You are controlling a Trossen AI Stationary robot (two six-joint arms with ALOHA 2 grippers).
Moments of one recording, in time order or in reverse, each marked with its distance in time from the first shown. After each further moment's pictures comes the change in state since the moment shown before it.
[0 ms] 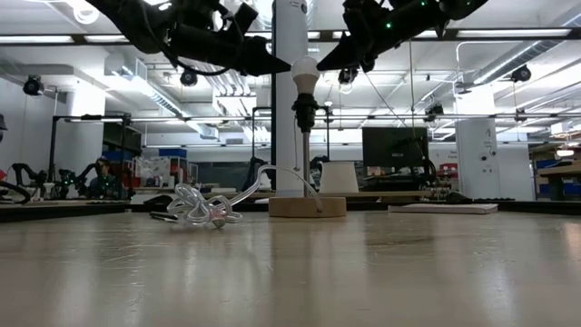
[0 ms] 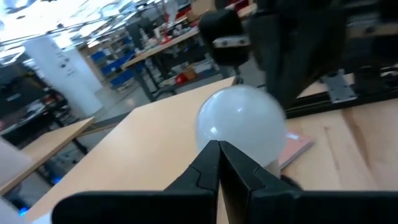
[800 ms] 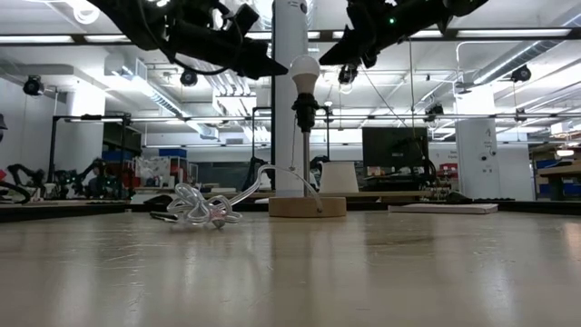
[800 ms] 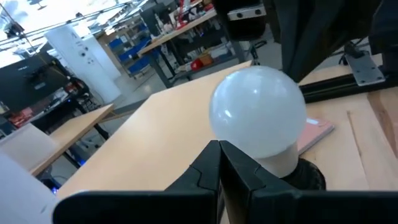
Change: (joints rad) left arm -0.002 -0.017 0.000 -0.043 -0.116 0.030; right arm 0.006 -0.032 0.000 -0.013 -0.009 -0.003
